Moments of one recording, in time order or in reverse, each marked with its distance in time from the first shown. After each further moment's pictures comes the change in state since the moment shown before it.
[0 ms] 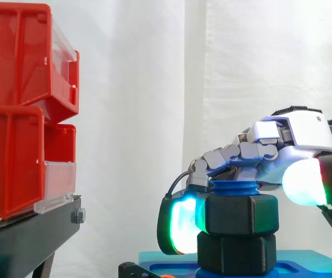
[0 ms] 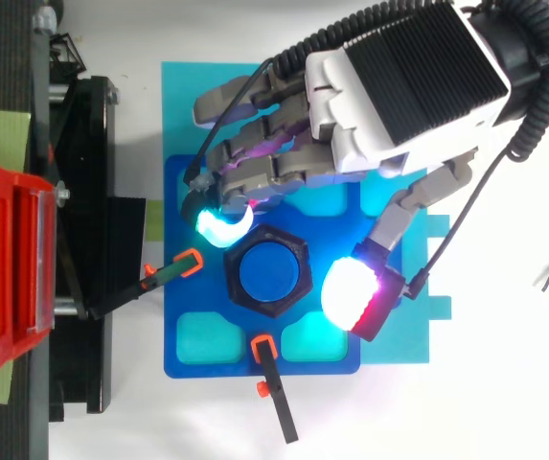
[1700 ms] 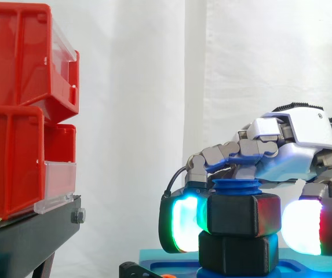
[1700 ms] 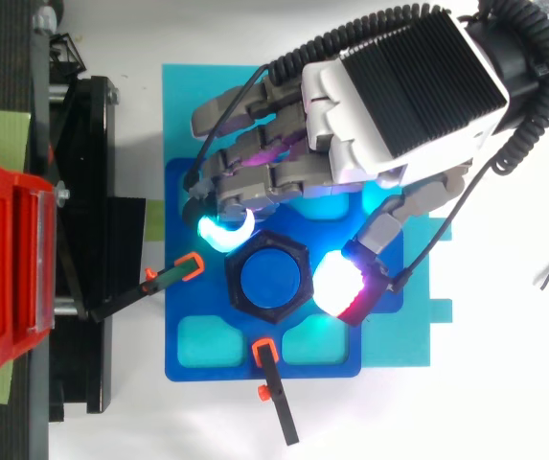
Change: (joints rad) arm 0.007 0.001 0.000 0.011 0.000 0.001
